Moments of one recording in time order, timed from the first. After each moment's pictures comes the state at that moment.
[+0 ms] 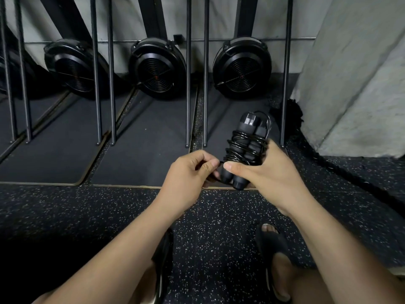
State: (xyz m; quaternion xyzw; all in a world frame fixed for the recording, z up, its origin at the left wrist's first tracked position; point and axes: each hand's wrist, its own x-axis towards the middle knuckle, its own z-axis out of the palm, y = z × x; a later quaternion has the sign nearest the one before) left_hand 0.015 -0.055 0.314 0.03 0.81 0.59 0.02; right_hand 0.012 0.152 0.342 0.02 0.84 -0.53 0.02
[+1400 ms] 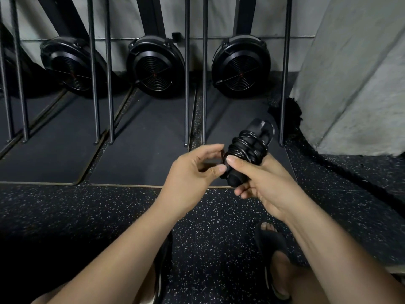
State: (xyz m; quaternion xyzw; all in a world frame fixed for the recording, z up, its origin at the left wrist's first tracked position) left_hand 0.019 -0.050 0.320 0.06 0.79 0.60 0.00; right_hand 0.018 0.140 0.340 0.08 0.67 -0.72 0.16
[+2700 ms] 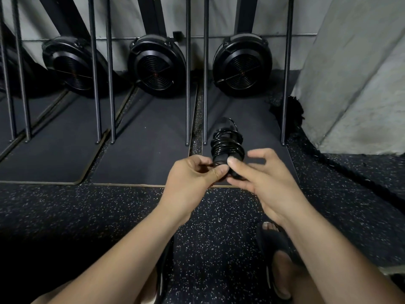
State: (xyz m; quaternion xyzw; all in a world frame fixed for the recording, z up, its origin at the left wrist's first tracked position) left_hand 0.024 -0.045 0.308 -0.08 0.73 0.67 0.03; right_hand 0.022 0.135 0.333 0.13 0.62 -0.77 0.10
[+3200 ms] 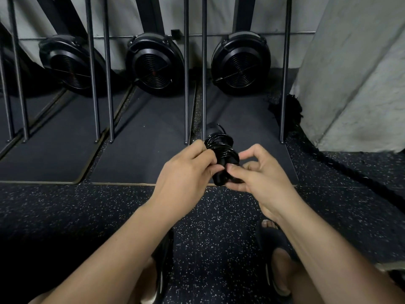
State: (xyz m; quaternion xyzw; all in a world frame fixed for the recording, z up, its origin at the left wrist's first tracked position) left_hand 0.024 -0.059 0.321 0.22 0.91 0.25 -0.23; right_hand 0.022 0.132 0.330 0.09 0.70 -0.71 0.10
